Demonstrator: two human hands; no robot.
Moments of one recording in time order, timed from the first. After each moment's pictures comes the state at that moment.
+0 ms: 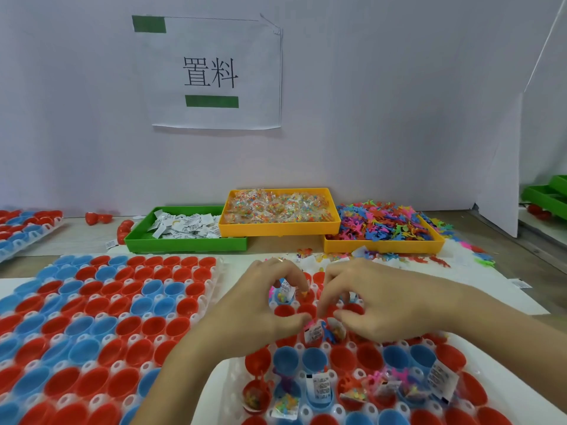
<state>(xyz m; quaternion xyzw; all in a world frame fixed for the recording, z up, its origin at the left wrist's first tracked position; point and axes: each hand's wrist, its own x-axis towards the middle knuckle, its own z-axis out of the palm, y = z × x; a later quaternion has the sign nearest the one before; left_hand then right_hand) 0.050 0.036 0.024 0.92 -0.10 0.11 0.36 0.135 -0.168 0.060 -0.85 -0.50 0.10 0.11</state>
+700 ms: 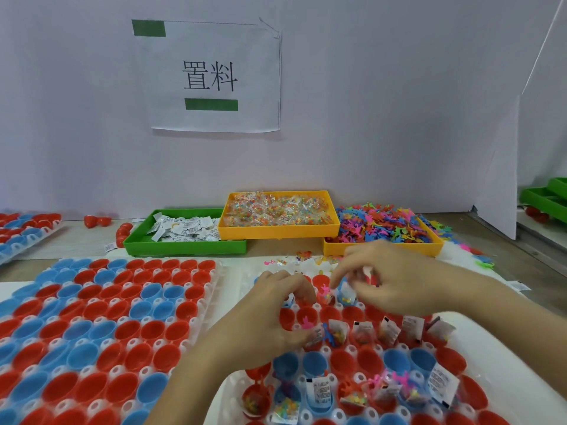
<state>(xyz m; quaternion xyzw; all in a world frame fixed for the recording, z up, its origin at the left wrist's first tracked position) 0.056 0.032 0.011 0.94 -0.14 0.08 0.31 0.158 -0.183 0.067 -0.87 -0.46 0.05 0.17</state>
